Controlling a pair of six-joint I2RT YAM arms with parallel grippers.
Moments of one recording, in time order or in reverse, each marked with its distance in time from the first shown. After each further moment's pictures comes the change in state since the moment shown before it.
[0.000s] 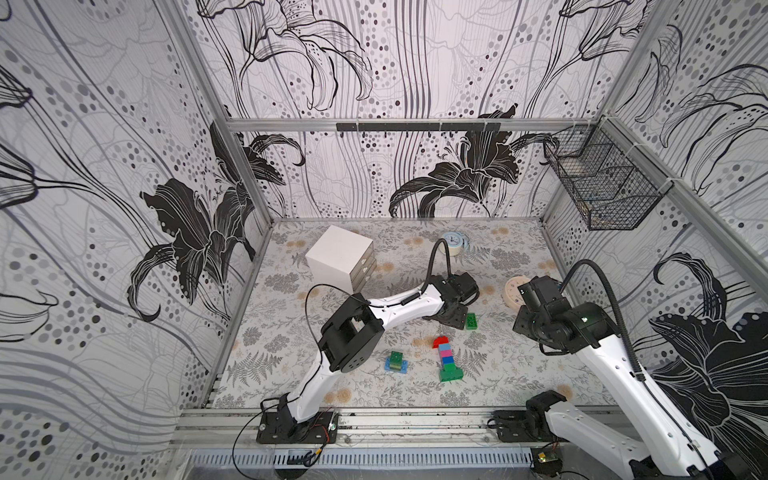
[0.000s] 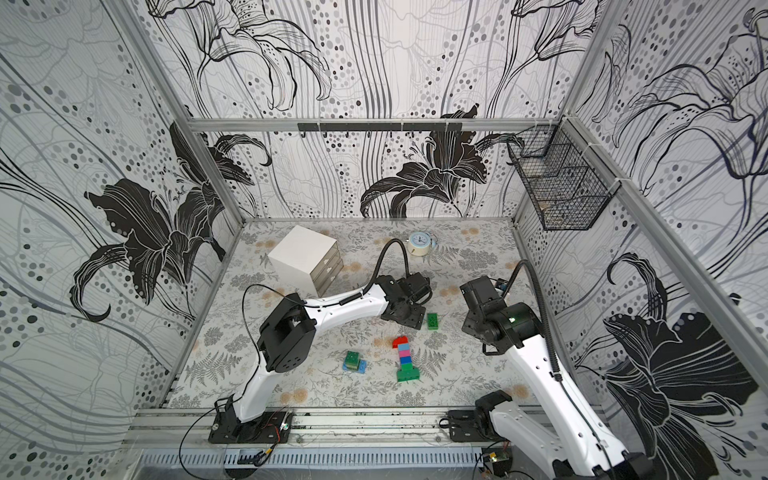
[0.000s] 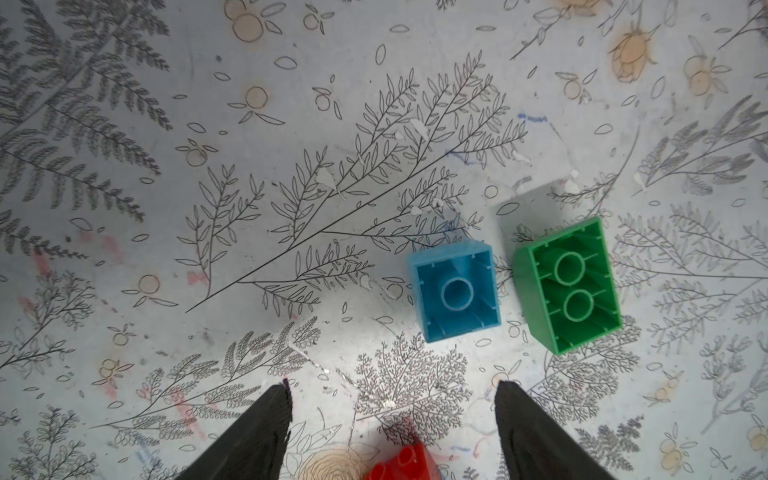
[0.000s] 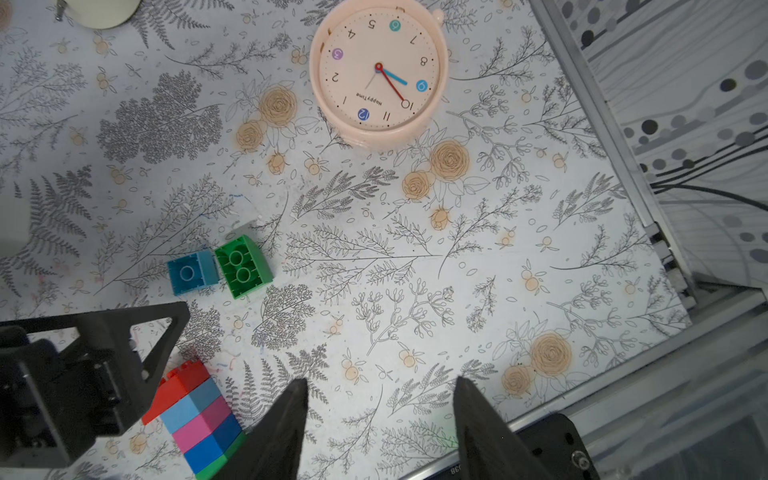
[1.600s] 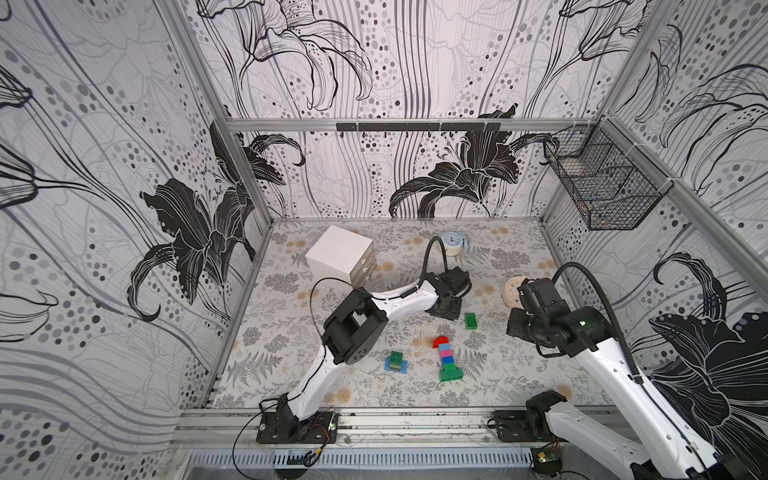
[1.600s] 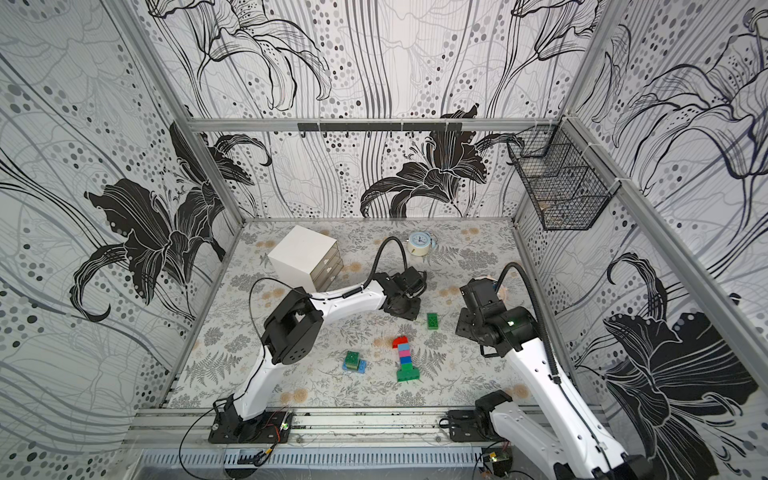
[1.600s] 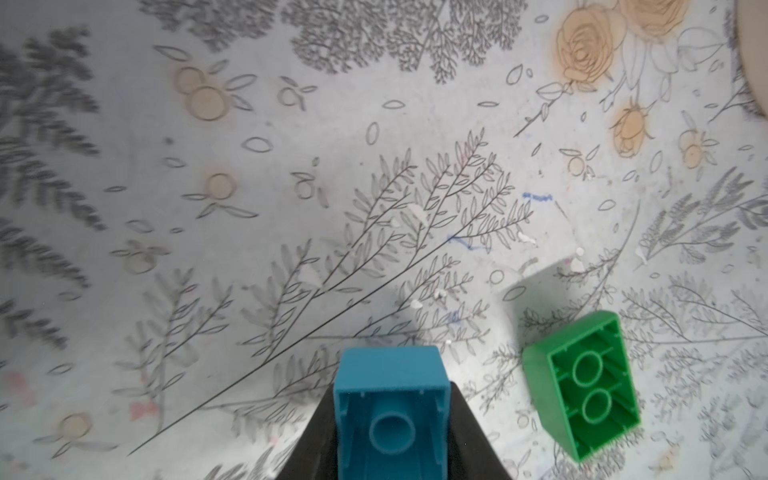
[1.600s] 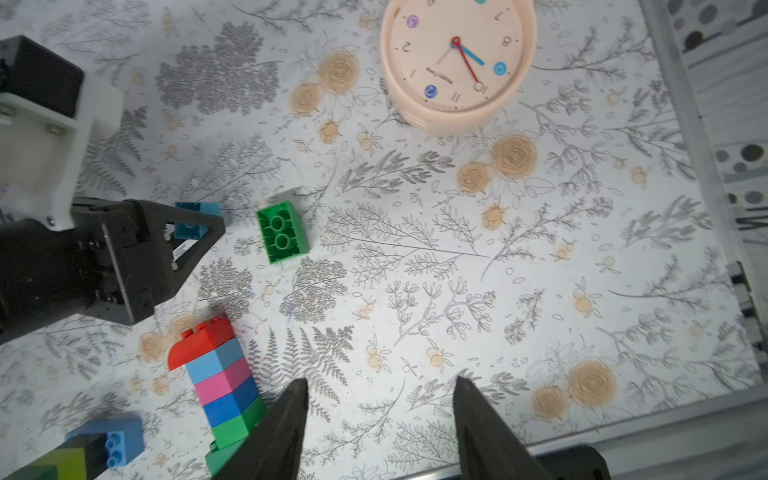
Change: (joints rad) left arm 0.093 -0.031 -0.114 0.224 0.116 0.033; right arm 0.000 -0.042 -0.055 0.119 -0.152 -0.163
